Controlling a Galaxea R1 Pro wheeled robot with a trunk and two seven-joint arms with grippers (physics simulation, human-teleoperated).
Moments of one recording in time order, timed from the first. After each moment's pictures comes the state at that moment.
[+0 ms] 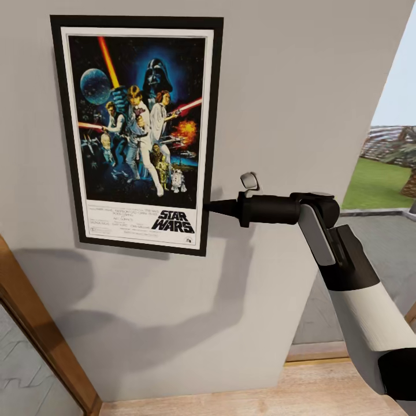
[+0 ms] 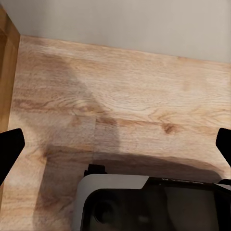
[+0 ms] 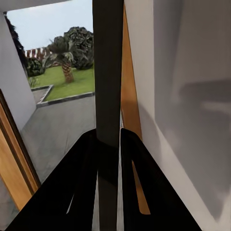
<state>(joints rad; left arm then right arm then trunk) 0.07 0.08 0.25 -0.63 0.05 -0.05 -0.29 -1.03 -0.13 0.27 -1.47 -0.57 0.89 1.01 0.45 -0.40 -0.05</state>
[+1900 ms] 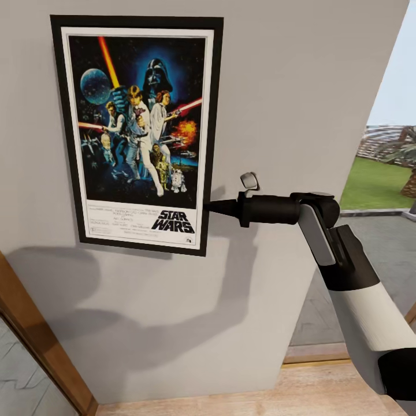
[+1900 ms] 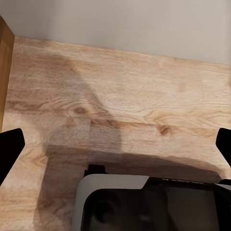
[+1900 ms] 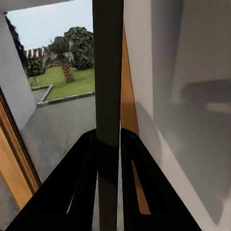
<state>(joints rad) 0.07 0.08 0.25 -0.63 0.05 -0.05 -0.29 -1.03 -0.13 0.27 -1.47 -0.57 0.89 1.01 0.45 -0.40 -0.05</state>
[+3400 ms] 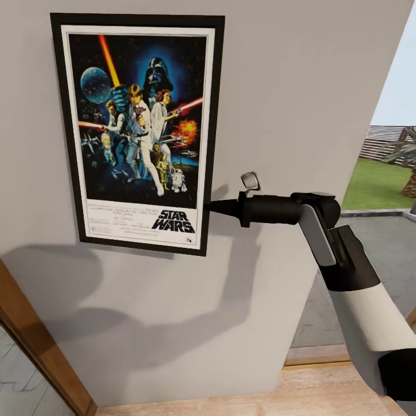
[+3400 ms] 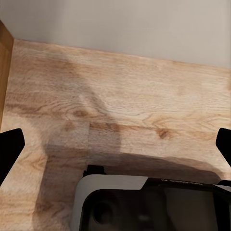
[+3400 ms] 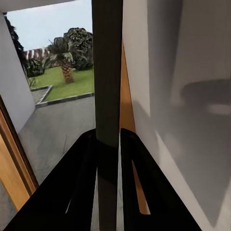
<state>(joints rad) 0.07 0.07 0.26 -0.64 0.05 -0.05 -0.29 -1.02 -0.13 0.27 -1.48 -0.57 0.89 1.01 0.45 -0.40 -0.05</state>
